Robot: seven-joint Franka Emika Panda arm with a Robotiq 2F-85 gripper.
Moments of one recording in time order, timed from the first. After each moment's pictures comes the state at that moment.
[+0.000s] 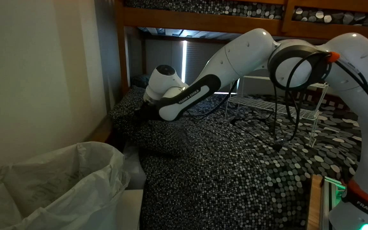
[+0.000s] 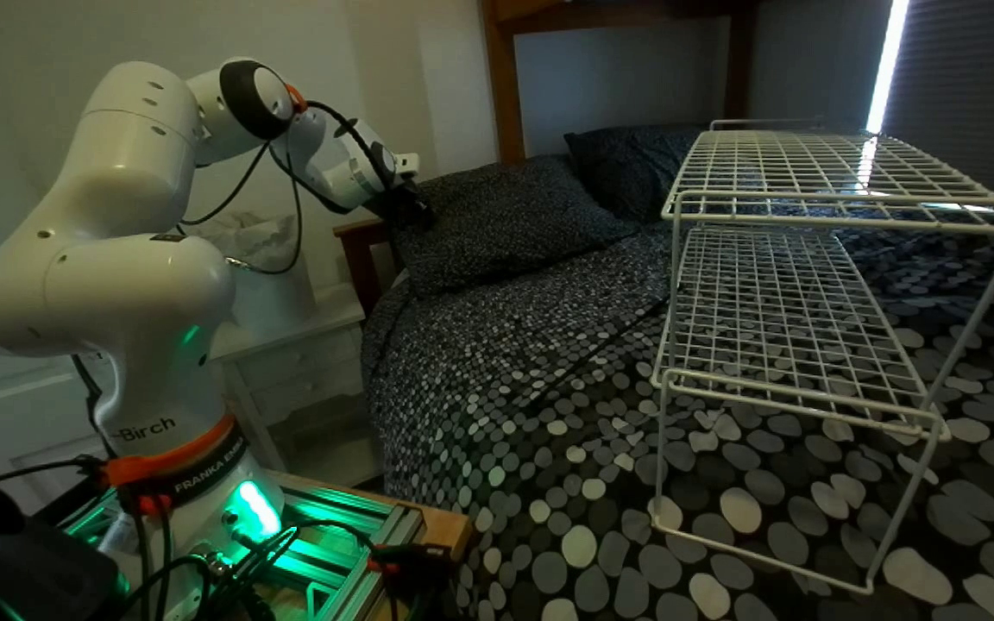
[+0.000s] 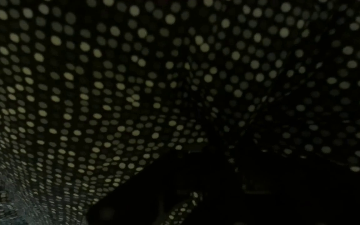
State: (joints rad) arm 0.40 0.83 -0.28 -1.36 -0.24 2.76 1.00
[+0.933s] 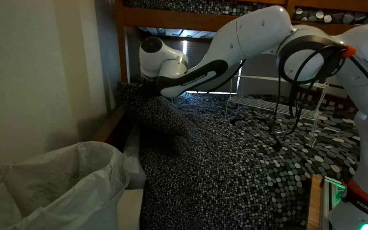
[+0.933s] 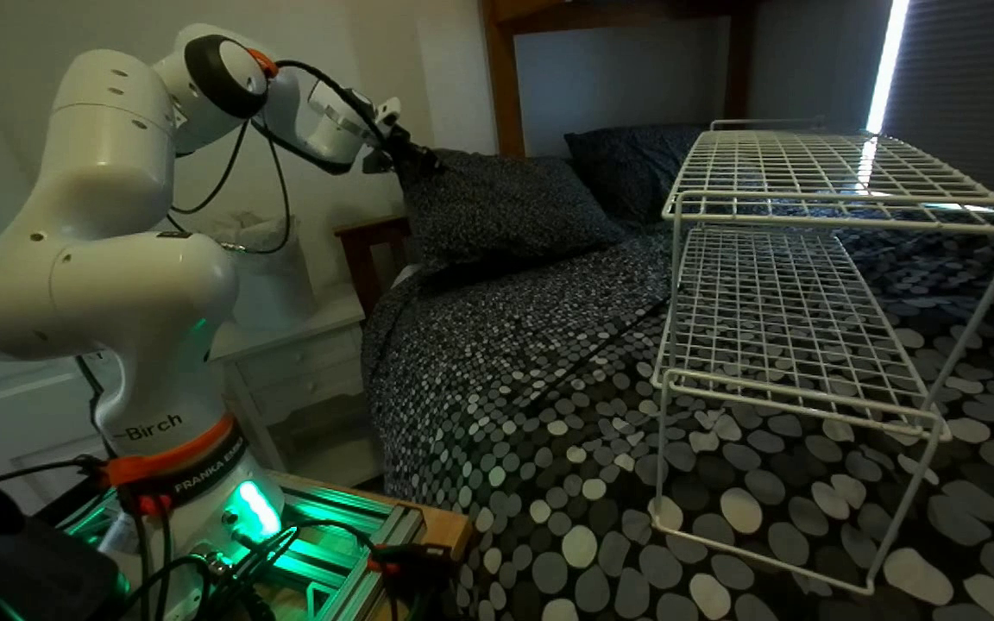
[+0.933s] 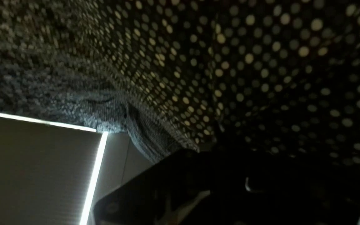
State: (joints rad) arm 0.51 0.75 -0.44 -1.22 -0.62 2.42 1.17
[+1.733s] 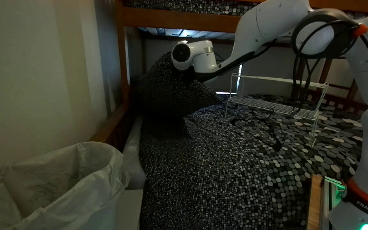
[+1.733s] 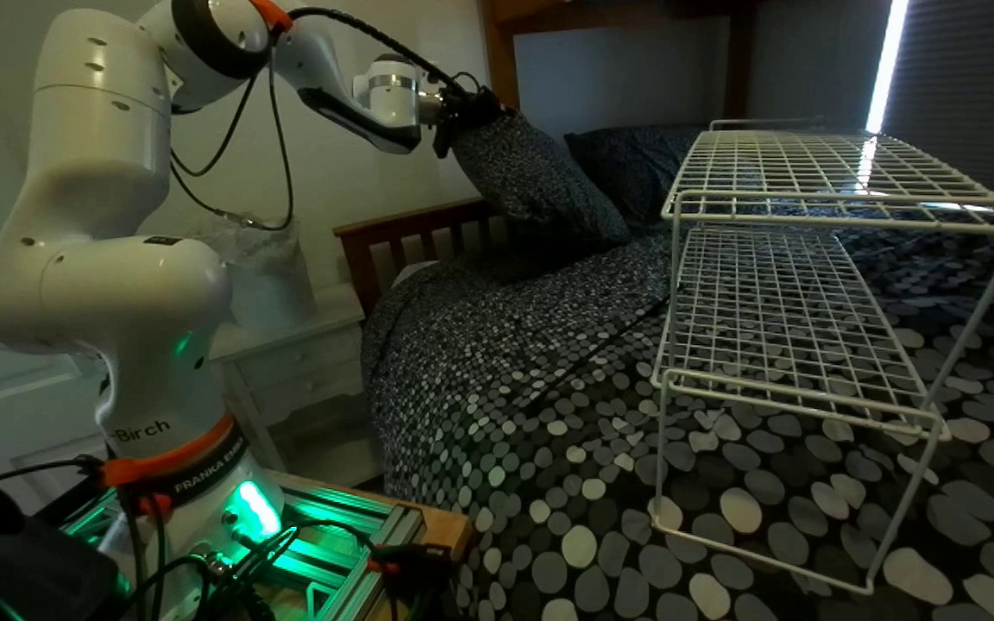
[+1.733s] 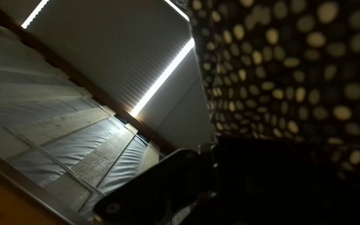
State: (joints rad) arm 0.31 0.55 -0.40 -1.41 -1.40 2.39 1.13
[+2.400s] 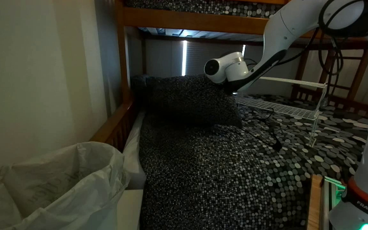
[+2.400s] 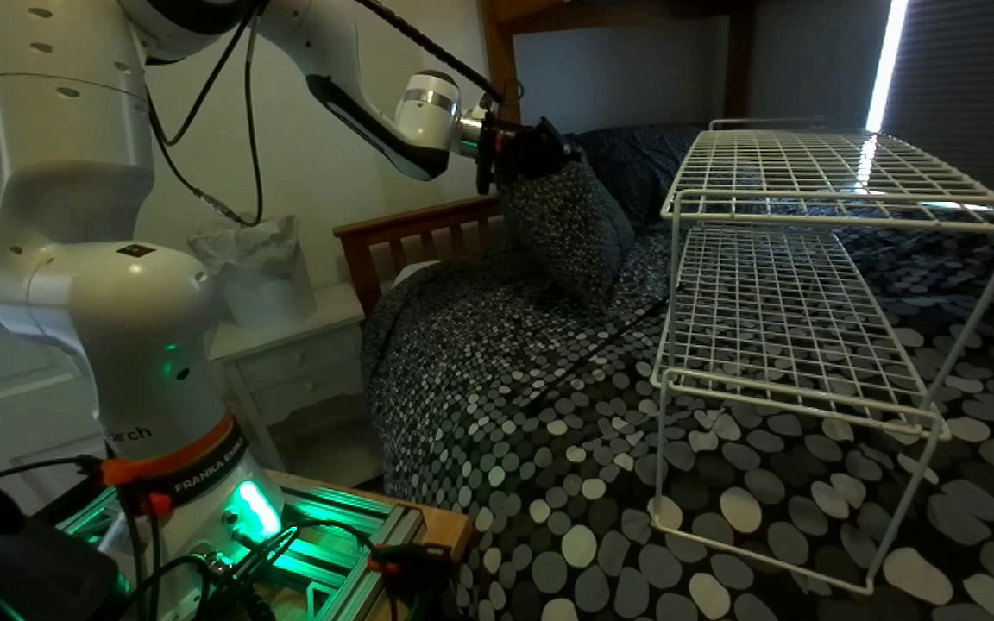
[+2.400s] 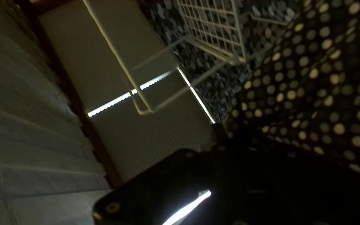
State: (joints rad) arm 0.01 0.32 -0.27 -1.85 -1.49 2.18 0.96
